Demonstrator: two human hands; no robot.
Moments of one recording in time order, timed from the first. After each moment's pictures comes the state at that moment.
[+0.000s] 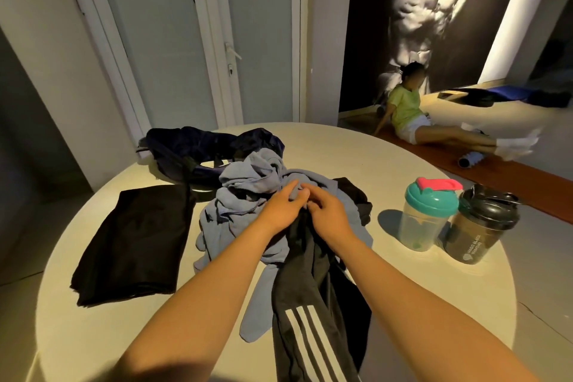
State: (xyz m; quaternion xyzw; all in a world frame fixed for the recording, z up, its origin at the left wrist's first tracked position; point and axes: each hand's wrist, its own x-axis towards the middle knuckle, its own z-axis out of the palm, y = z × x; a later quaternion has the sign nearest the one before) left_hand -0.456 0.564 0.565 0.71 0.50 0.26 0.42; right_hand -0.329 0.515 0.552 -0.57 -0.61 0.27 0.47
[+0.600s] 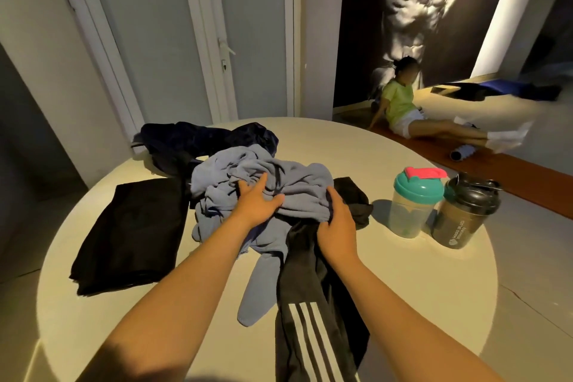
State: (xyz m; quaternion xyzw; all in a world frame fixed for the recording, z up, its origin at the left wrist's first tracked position) left_hand -0.494 0.566 0.557 0.71 0.59 0.20 0.32; right_hand -0.317 0.471 0.511 -0.63 -0.54 0.19 0.53
